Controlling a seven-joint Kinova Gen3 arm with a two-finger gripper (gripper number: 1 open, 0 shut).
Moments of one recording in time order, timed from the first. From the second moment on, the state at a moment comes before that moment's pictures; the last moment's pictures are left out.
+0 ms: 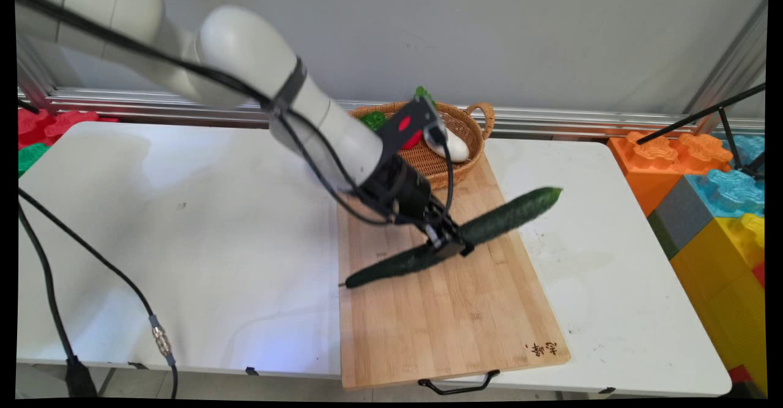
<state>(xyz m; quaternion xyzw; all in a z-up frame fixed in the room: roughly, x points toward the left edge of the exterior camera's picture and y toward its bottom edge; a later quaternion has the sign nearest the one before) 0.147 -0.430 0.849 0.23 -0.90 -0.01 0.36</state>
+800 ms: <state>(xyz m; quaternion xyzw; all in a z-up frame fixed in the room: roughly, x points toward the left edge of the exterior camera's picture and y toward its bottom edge) 0.119 -0.401 0.772 0.24 -0.91 0.00 0.34</state>
